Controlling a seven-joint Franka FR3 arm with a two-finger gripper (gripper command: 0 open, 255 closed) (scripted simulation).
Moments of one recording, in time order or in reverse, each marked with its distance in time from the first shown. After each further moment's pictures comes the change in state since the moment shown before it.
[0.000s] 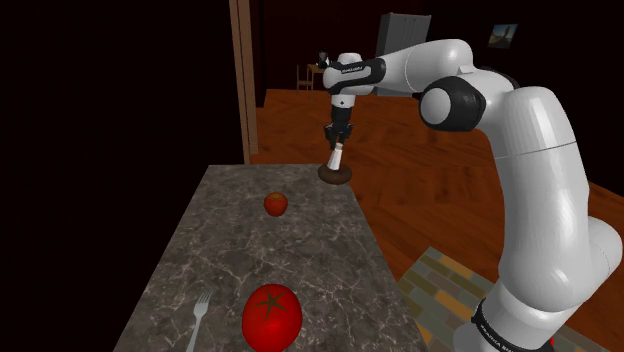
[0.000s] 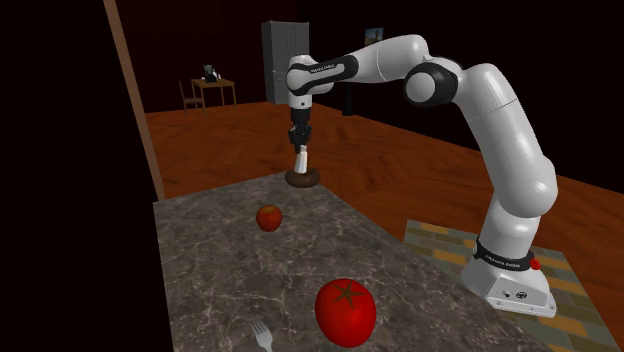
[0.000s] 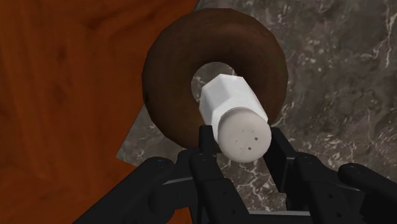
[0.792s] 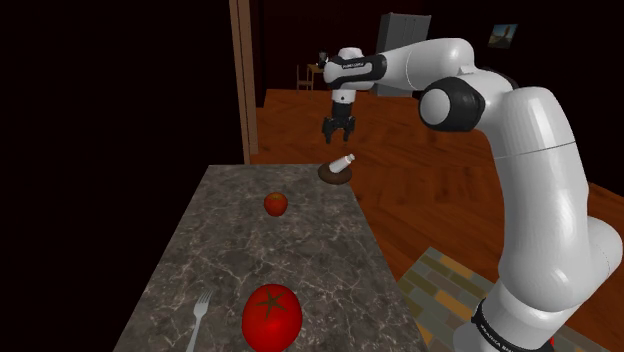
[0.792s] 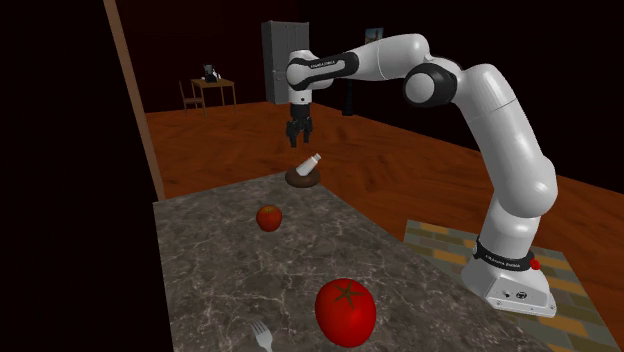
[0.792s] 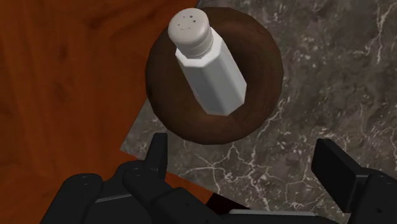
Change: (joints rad) arm -0.003 0.006 0.000 0.050 -0.001 -0.043 0.002
